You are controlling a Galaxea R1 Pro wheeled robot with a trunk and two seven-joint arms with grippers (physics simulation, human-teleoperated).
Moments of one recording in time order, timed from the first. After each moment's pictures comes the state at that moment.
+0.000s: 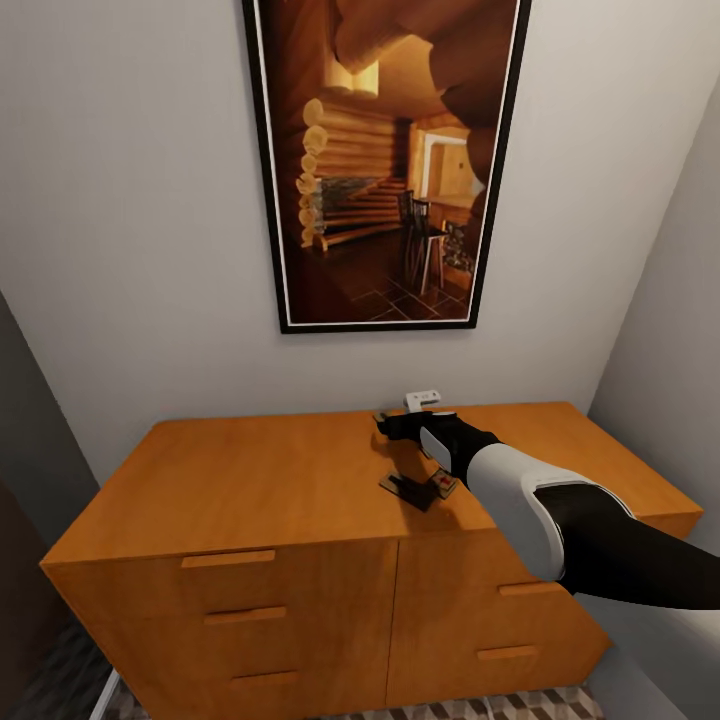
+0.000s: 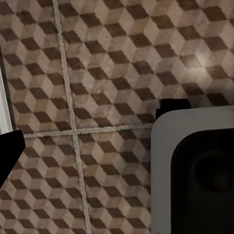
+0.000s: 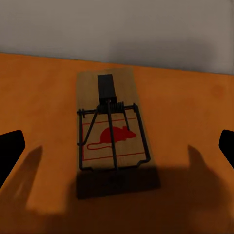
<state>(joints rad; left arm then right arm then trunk) -0.13 0.14 -0.04 0.07 0.00 -0.33 0.00 -1.30 0.17 0.01 -0.02 0.07 0.18 0.09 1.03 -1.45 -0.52</state>
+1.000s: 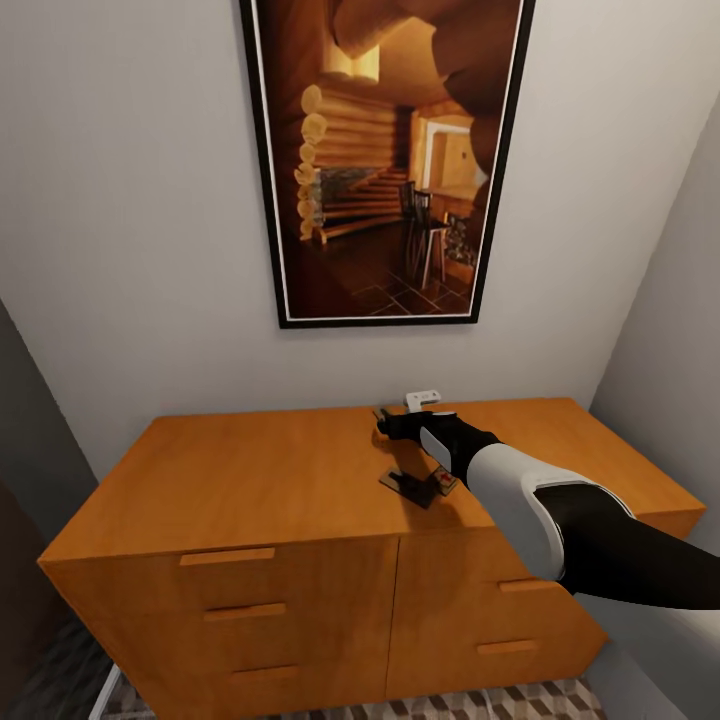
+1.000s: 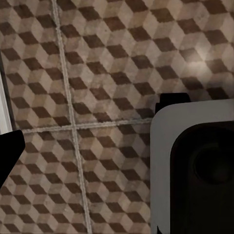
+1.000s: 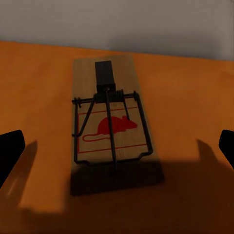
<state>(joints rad) -0.13 0.14 -0.04 0.07 0.00 -0.33 0.00 -1.30 0.17 0.01 -0.02 0.07 0.18 0.09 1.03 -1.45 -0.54</state>
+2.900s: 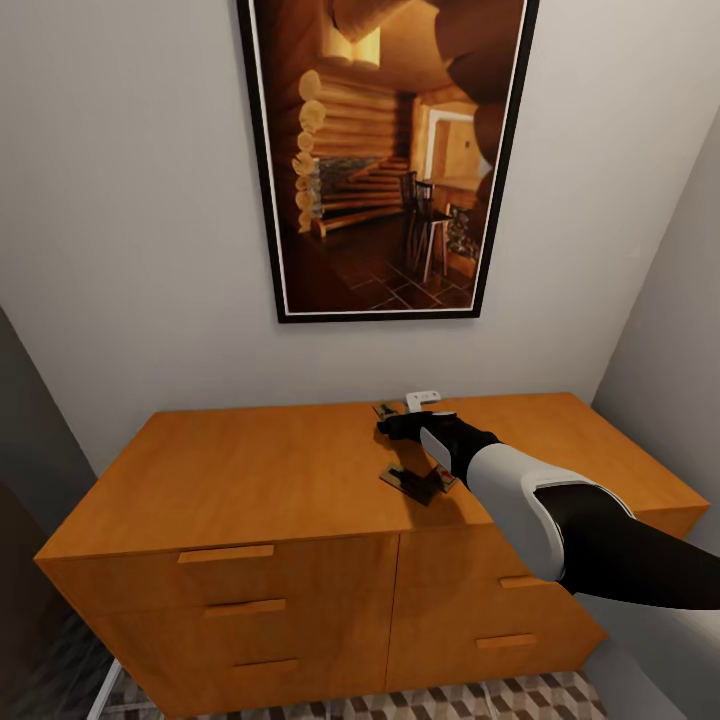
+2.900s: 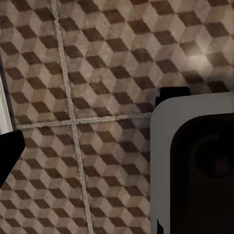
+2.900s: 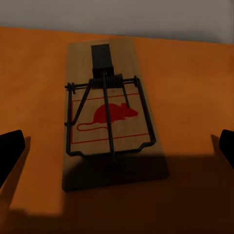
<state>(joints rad) -0.13 0.14 -0.04 0.07 0.00 -0.33 0.00 -1.30 0.17 0.01 -0.02 0.07 0.18 0.09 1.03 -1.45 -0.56</state>
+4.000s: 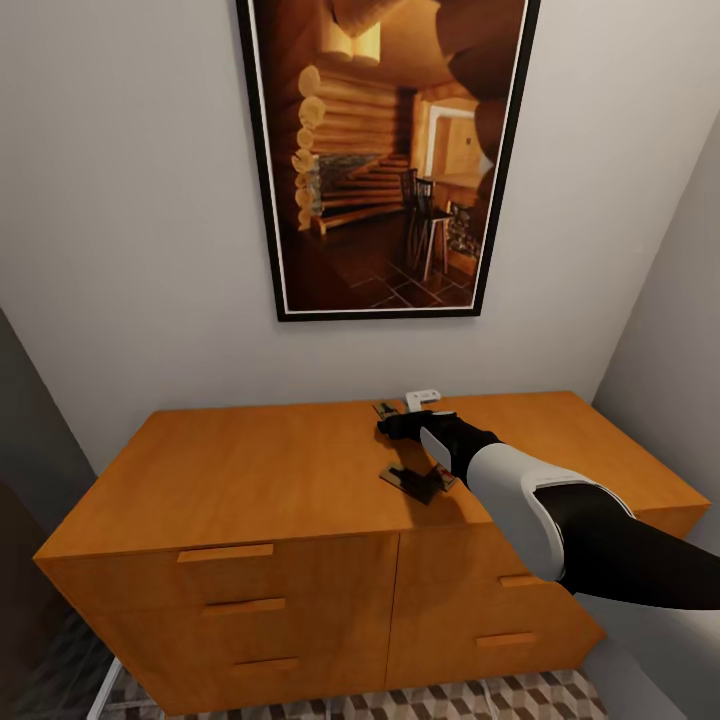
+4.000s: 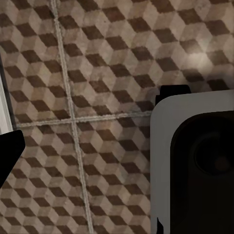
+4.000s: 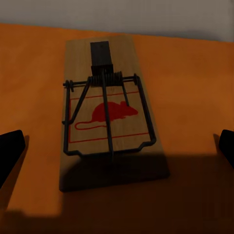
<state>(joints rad) -0.13 0.14 -0.04 0.07 0.00 -0.33 0.00 -1.30 0.17 0.02 -0.03 0.07 0.18 0.09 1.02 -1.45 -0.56</state>
